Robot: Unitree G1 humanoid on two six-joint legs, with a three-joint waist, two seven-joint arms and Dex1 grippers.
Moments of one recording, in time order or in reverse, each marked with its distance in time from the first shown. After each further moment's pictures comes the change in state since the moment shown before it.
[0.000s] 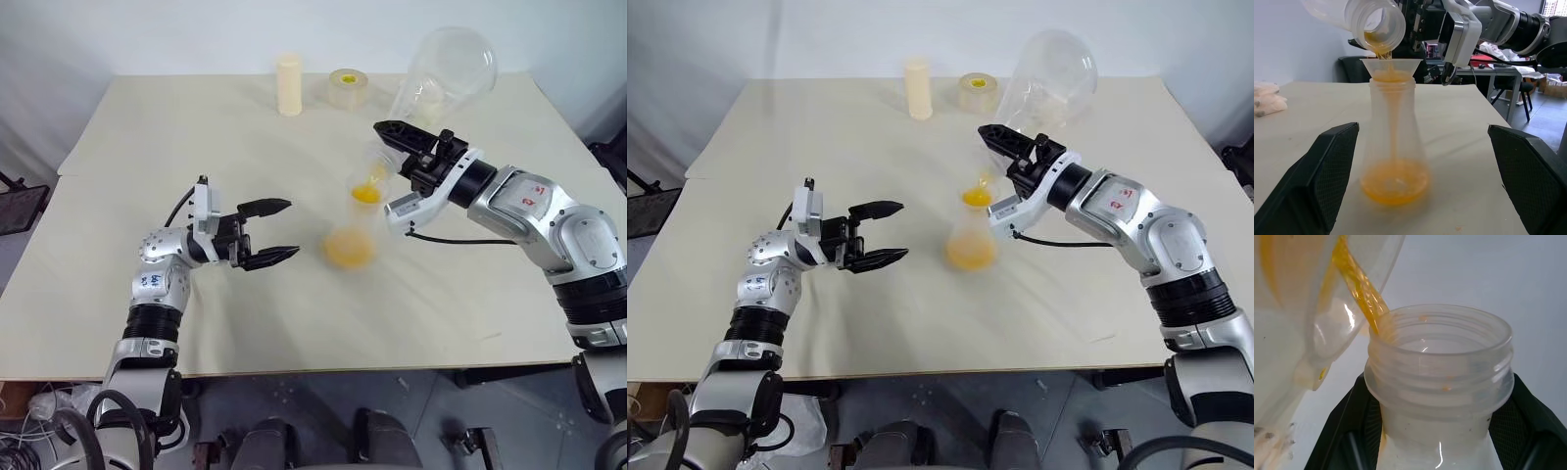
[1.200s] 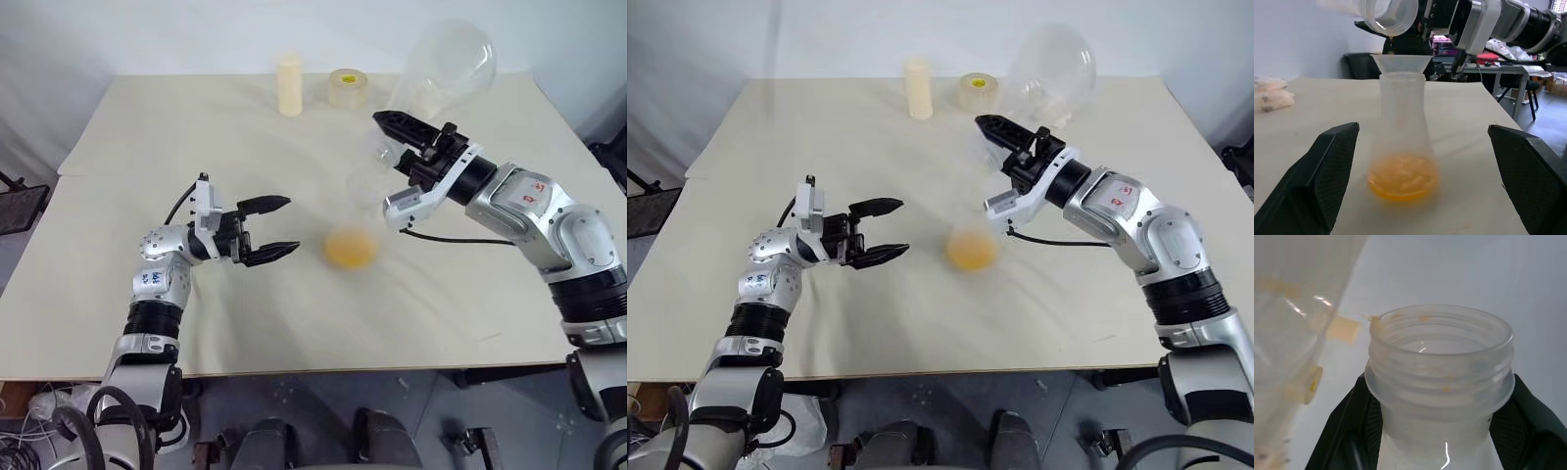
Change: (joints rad) left arm -0.026 0.002 0.001 0.038 0.017 -0.010 0.024; right arm 0.037 0.071 -0.053 0.010 0.177 0.058 0.032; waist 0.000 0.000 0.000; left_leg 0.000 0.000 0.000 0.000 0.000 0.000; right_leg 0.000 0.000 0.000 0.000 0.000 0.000
